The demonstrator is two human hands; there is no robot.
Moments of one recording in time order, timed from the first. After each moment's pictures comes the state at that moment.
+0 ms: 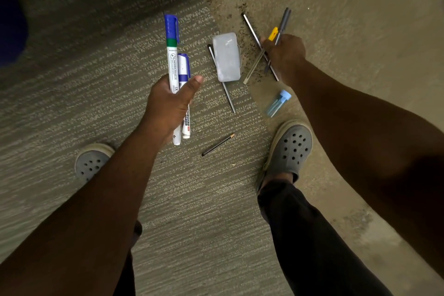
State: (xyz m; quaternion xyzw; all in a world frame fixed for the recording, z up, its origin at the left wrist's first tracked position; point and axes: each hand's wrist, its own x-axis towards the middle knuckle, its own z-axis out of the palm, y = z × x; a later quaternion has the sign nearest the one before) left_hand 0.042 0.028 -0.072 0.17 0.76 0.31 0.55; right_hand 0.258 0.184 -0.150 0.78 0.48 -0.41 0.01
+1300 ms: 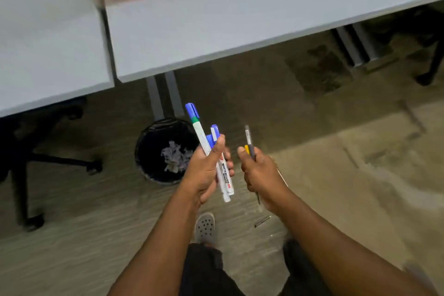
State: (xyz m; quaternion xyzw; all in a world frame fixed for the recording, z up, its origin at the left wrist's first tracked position) left_hand -0.144 0.028 0.514 0.10 0.52 0.56 0.64; right_hand -0.015 0.063 0.514 0.58 0.45 -0.65 -0.19
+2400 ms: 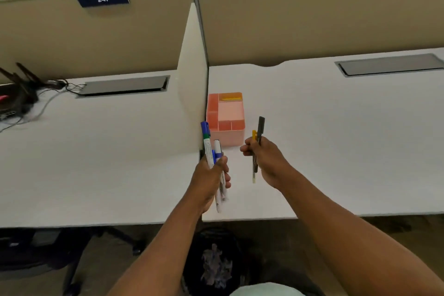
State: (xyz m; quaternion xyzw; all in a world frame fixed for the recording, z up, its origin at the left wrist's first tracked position) left_hand -0.398 0.220 0.711 0.13 0.68 0.59 0.42; right_hand -0.302 0.349 0.700 0.43 0.57 -0.67 -0.20
